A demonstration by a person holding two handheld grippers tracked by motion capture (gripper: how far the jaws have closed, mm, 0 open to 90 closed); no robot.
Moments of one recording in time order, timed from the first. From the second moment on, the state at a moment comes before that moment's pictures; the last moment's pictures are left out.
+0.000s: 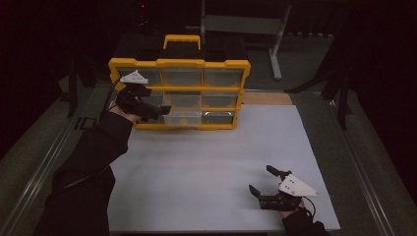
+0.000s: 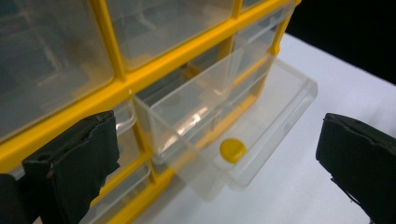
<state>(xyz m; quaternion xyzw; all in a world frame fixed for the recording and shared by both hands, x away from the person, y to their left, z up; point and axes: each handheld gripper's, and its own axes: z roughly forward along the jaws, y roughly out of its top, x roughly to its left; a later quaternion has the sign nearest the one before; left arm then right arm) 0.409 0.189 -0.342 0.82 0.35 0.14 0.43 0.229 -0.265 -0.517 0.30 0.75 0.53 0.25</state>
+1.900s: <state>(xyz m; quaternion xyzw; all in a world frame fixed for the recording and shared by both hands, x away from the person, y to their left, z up) 0.324 0.234 -0.437 0.80 0.38 0.17 0.43 0.228 -0.263 -0.516 0.30 0.75 0.54 0.25</state>
